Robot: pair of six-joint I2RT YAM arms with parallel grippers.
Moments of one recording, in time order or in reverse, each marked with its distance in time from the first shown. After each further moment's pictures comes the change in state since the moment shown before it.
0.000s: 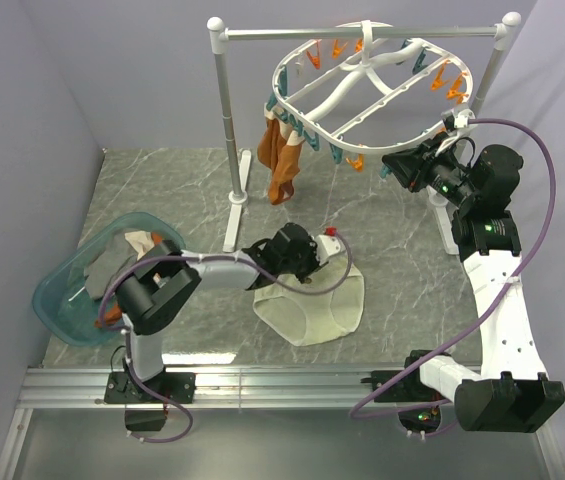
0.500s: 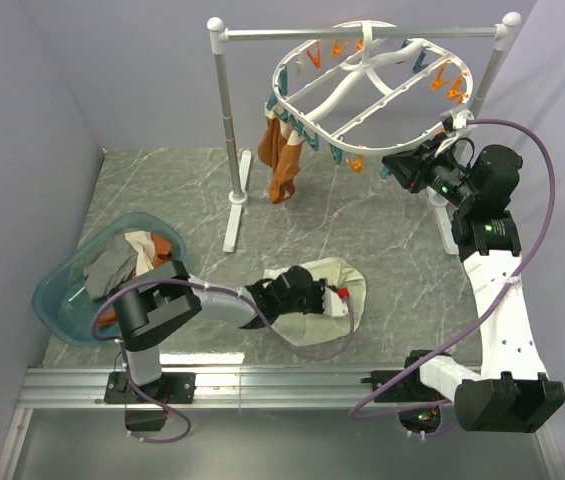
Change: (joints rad) left arm -0.218 -0.086 -0.249 0.312 -0.101 0.344; right arm 0.000 0.000 0.000 -0.013 0.000 -0.015
